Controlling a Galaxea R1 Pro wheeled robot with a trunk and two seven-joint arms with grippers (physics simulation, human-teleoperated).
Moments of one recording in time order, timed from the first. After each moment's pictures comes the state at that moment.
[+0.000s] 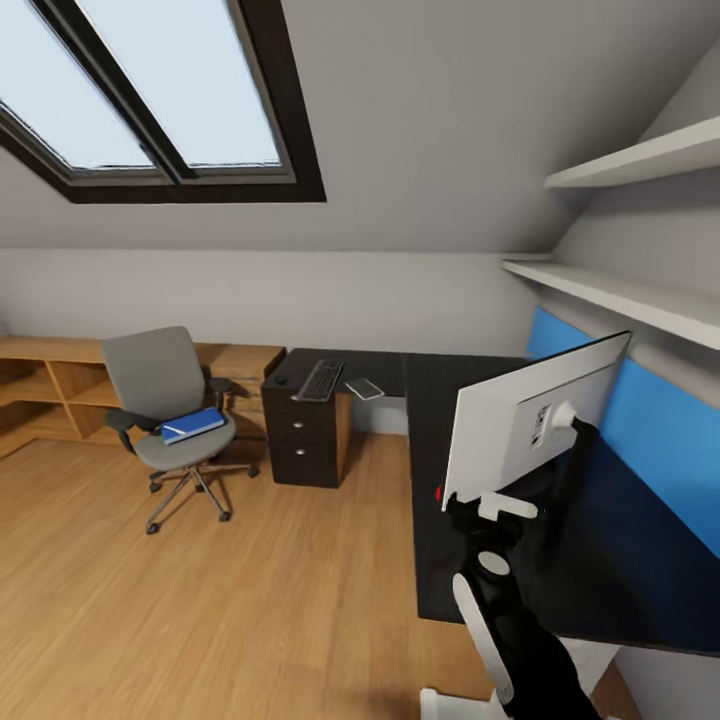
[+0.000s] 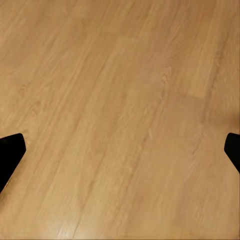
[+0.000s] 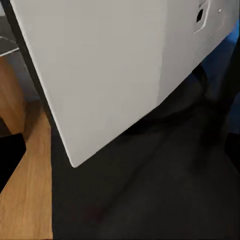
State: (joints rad) left arm -0.03 0.15 -0.53 -0.61 0.55 -0.30 0.41; right arm -0.34 0.10 0.18 -1.34 -0.18 0.31 -0.61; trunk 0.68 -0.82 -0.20
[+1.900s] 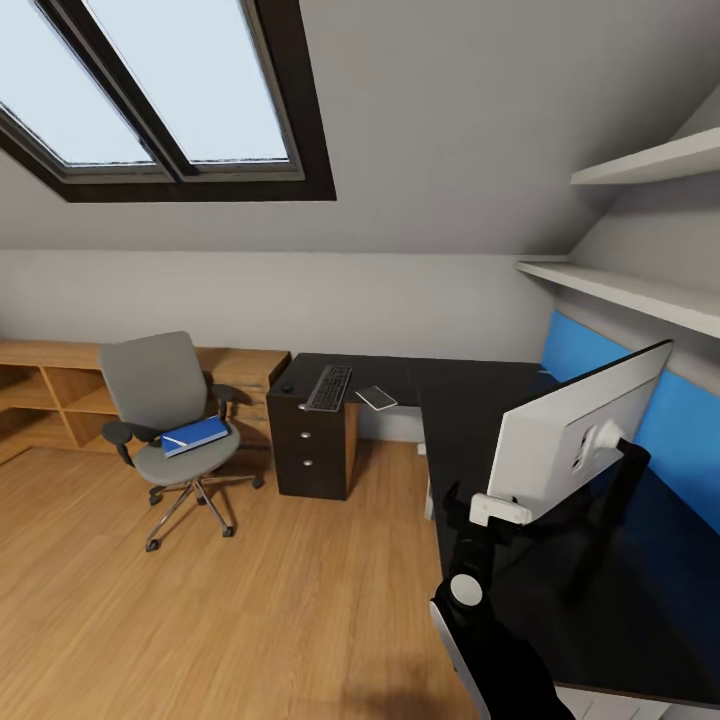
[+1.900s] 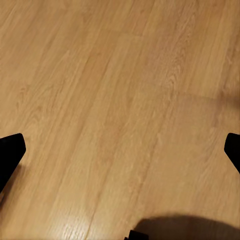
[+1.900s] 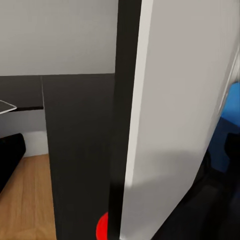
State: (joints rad) left arm -0.03 0.11 -0.54 -0.53 0.55 -0.31 0.40; right arm -0.35 0.10 0.31 -1.21 0.03 0.01 -0.80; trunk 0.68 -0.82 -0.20
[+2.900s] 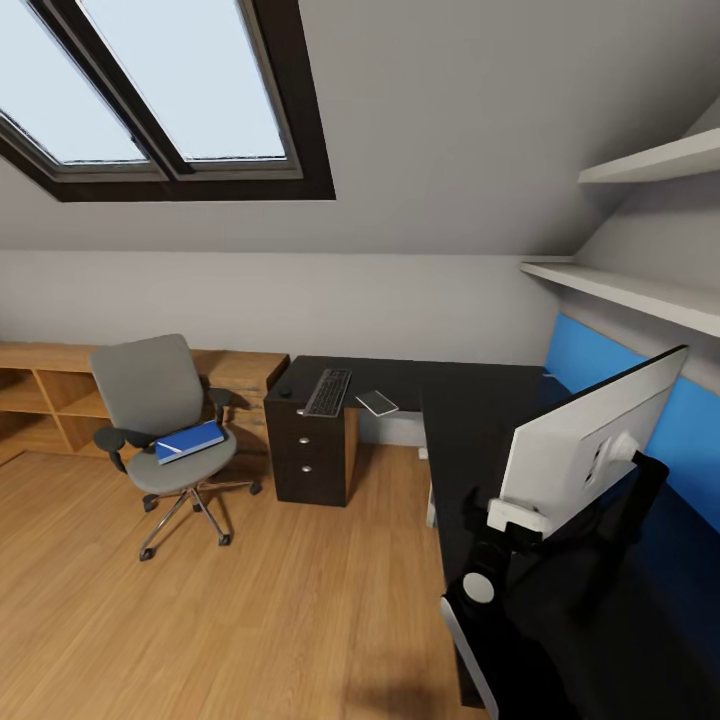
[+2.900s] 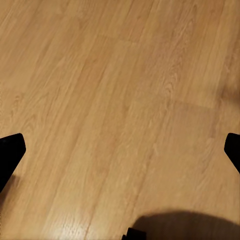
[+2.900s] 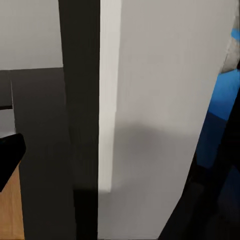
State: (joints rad) left arm -0.03 0.10 -0.54 -0.52 0.55 -0.31 0.40; right arm -0.35 0.09 0.23 -1.19 0.02 0.01 -0.84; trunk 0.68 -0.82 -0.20
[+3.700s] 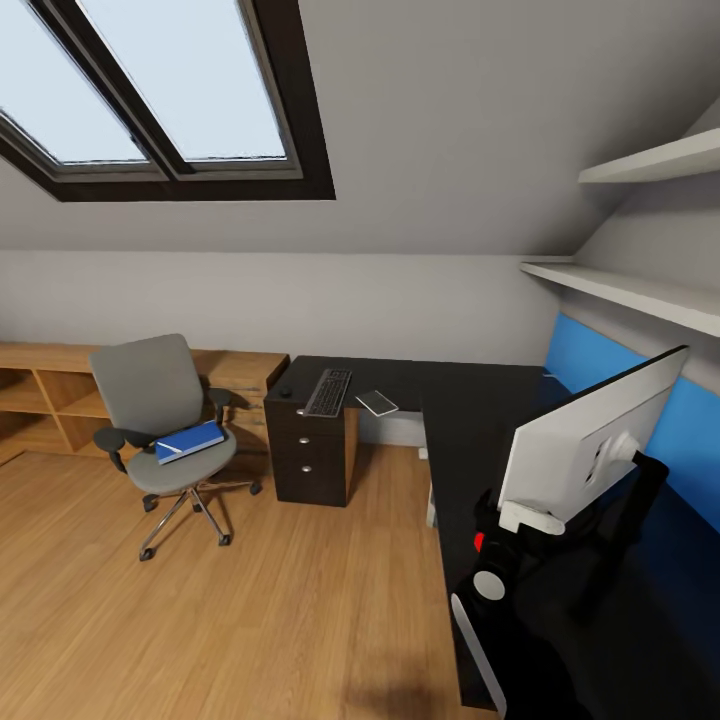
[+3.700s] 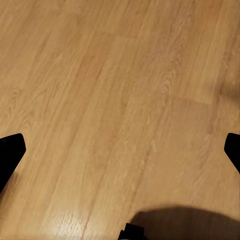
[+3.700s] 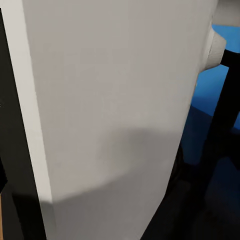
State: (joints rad) left arm -0.03 0.08 -0.54 -0.51 0.54 -0.31 0.40; right arm -0.35 0.08 0.18 -1.19 0.02 0.01 -0.83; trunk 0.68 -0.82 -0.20
